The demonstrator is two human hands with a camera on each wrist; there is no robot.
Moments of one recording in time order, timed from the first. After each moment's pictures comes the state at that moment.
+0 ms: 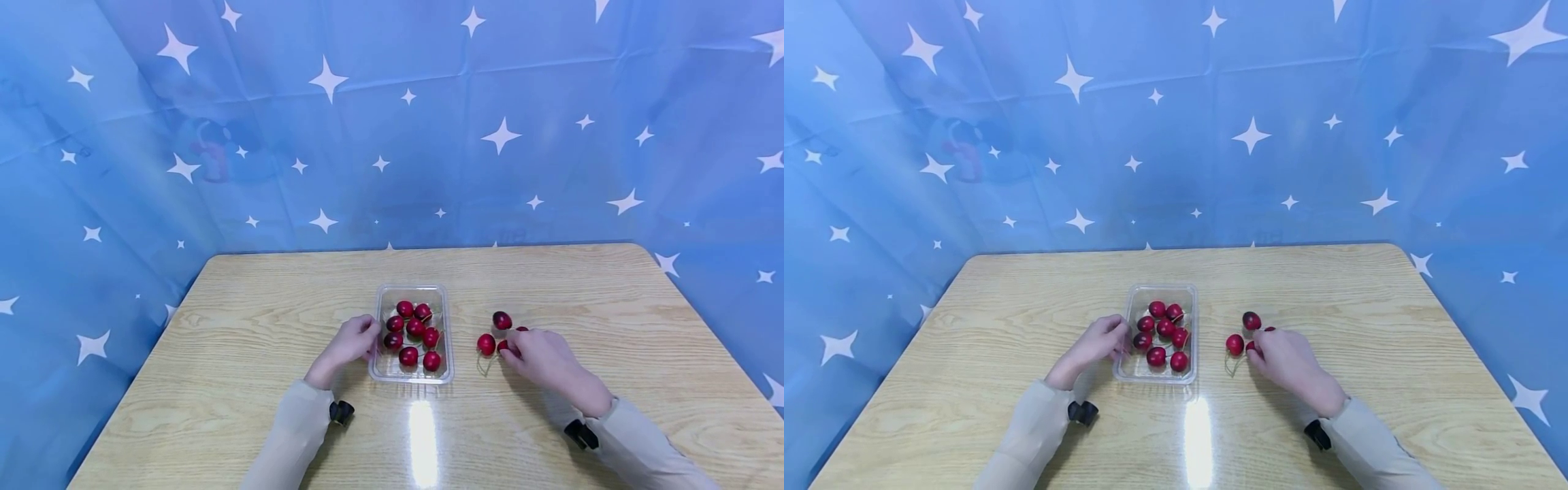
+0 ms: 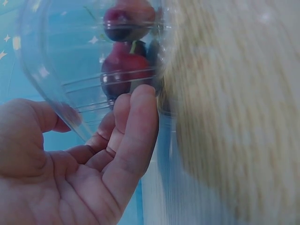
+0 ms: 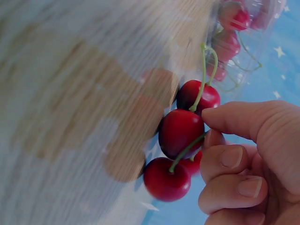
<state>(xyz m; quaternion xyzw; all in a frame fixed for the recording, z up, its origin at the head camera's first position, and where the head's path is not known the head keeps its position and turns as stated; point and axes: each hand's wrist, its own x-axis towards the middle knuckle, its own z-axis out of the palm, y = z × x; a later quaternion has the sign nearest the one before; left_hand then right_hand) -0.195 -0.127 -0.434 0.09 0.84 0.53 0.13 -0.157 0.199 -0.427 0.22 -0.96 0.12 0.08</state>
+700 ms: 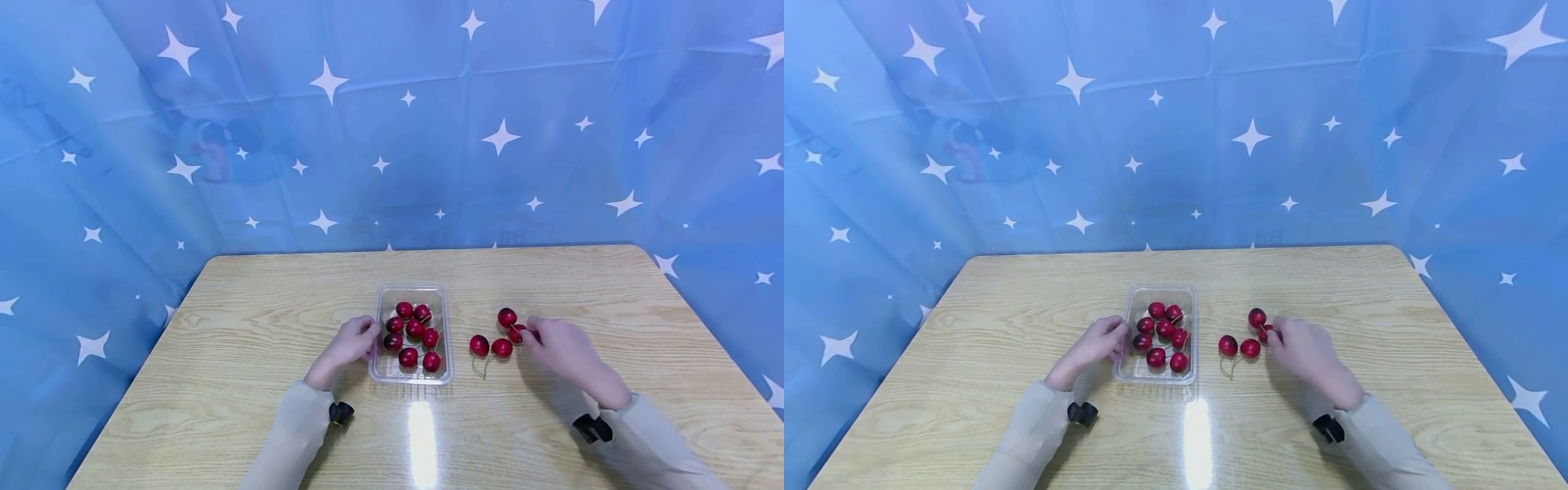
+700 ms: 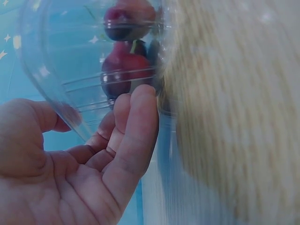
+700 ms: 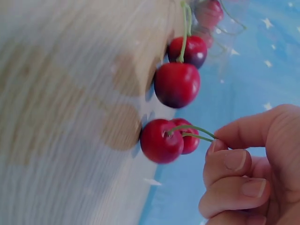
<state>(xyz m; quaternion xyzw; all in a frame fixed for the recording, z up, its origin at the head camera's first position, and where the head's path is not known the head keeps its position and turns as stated) -0.196 -0.125 -0.439 0.09 0.85 0.51 0.11 -0.161 0.221 -0.415 0.16 -0.97 0.18 0.08</state>
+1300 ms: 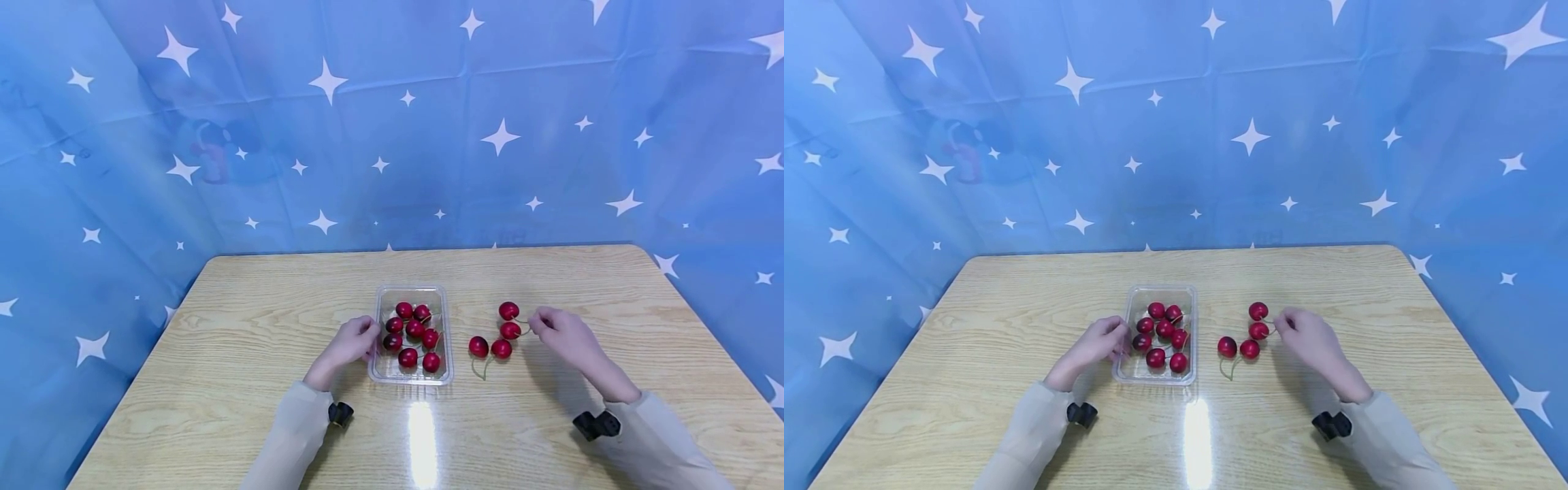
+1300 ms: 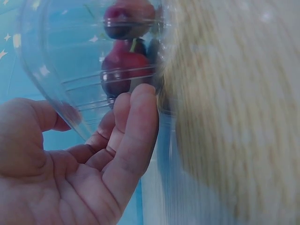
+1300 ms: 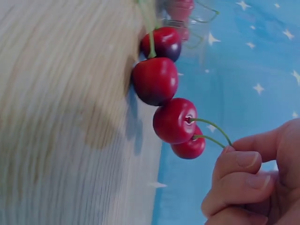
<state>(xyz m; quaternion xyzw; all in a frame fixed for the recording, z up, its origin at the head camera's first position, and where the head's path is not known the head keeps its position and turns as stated) -0.194 -0.126 -0.433 0.09 0.84 0.53 0.13 -0.167 0.229 -0.403 0.09 -0.94 0.32 0.02</state>
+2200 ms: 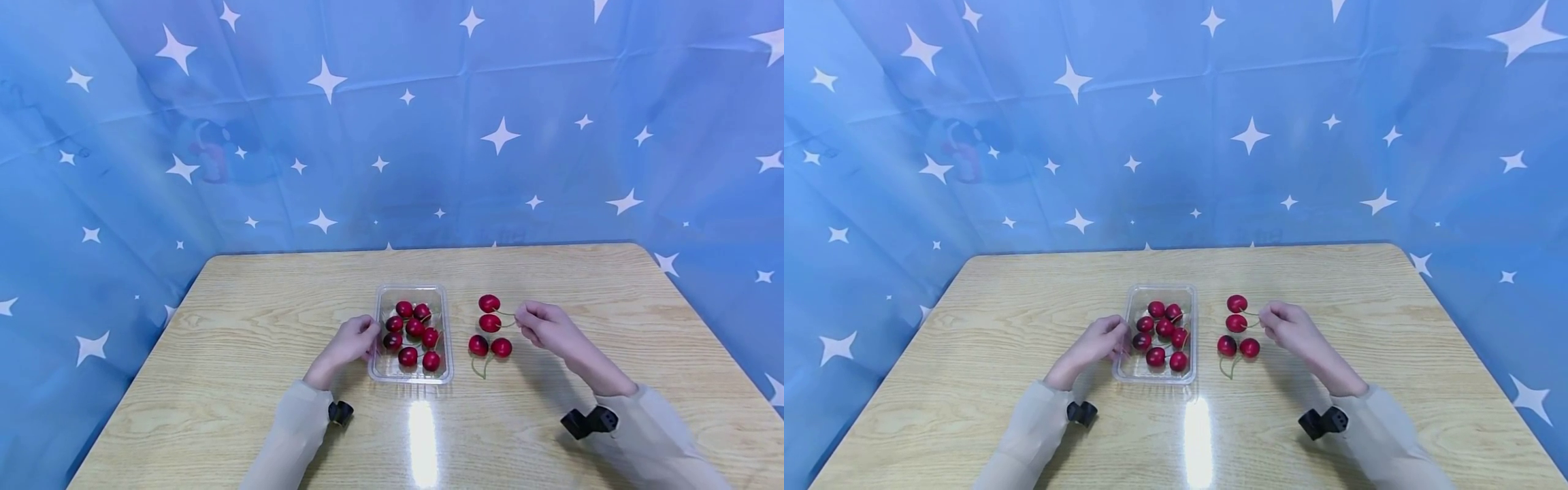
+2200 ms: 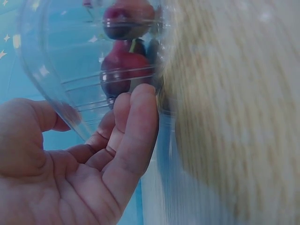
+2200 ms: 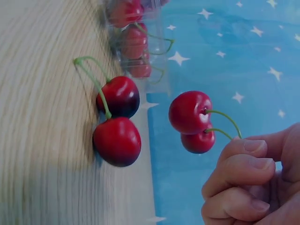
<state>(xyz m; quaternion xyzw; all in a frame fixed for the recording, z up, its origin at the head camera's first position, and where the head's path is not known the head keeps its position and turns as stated) -0.195 -0.126 -0.435 0.08 0.84 0.52 0.12 -0.170 0.214 -0.394 0.06 -0.84 0.54 -0.11</state>
